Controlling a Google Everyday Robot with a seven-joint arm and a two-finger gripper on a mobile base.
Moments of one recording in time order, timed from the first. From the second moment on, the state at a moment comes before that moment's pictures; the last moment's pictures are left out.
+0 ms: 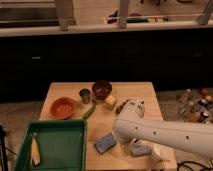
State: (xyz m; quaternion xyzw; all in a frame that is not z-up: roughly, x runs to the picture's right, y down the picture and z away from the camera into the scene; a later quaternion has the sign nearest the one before) arm 0.070 0.257 0.700 -0.30 -0.09 -0.16 0.94
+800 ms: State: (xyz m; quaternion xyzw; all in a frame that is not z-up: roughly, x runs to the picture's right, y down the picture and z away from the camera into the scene) arm 0.039 0.266 0.729 -0.30 -0.13 -0.17 0.93
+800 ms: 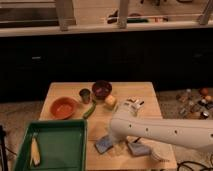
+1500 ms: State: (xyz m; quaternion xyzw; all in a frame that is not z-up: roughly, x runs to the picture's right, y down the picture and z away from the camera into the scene) arm 0.030 0.275 0.752 -0.32 -0.15 -0.18 0.92
